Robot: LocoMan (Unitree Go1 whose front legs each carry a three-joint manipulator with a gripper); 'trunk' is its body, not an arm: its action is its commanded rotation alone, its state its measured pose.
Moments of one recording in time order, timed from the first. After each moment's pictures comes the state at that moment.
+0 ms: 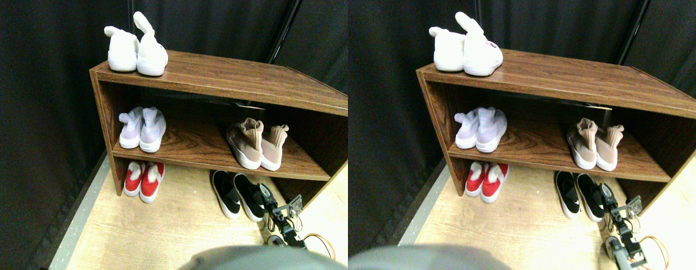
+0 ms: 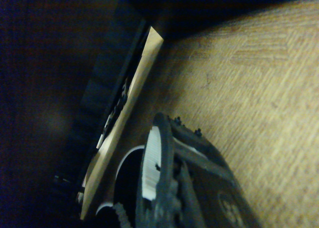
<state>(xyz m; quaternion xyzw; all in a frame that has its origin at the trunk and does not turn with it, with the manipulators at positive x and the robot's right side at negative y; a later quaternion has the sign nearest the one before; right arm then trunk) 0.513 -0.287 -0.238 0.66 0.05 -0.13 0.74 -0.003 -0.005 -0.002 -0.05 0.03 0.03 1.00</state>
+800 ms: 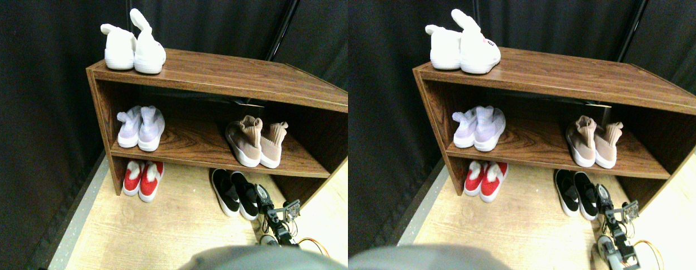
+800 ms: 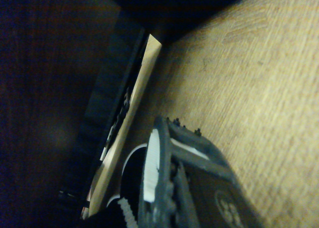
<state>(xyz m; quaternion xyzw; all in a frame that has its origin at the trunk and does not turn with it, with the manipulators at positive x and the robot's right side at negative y) 0.502 -0.273 -0.236 0.65 0.01 -0.14 0.75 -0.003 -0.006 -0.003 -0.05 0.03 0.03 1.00</state>
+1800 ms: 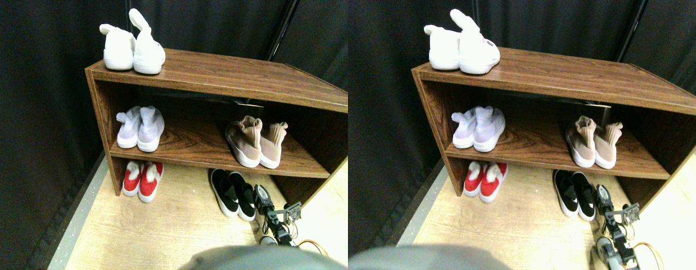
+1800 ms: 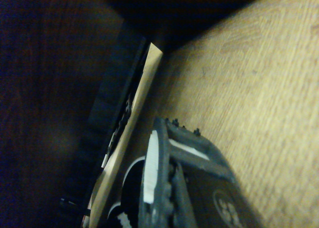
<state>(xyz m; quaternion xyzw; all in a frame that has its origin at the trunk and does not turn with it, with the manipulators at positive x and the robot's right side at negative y) 0.499 -0.280 -0.231 0.64 -0.01 -0.15 0.75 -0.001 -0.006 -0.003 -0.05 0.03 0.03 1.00</state>
